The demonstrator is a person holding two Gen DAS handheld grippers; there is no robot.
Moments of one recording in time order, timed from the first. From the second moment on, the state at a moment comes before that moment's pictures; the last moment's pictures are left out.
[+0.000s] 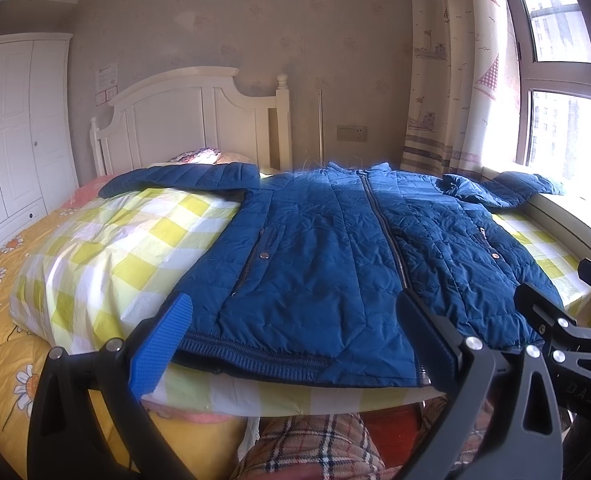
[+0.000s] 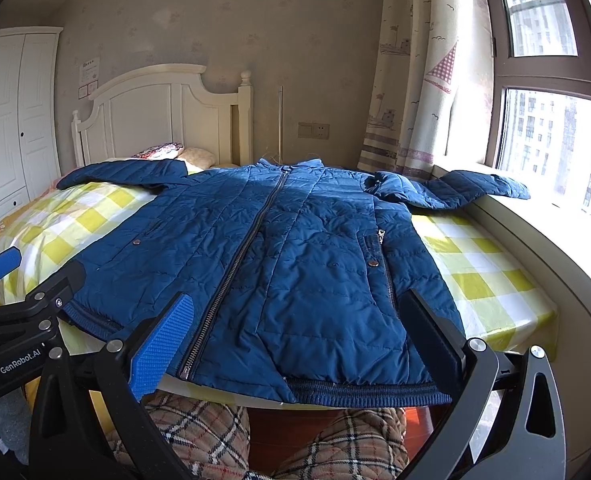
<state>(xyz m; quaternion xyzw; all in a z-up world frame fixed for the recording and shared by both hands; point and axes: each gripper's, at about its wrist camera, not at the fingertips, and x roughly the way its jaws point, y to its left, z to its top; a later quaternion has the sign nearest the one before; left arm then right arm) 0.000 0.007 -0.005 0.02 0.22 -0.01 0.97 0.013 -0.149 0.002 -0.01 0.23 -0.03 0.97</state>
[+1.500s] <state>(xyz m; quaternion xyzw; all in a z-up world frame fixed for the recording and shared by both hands) 0.363 -0.024 -0.078 -0.01 0.45 -0.10 0.89 0.359 -0.592 0.017 0.19 0.26 -0.32 0.89</state>
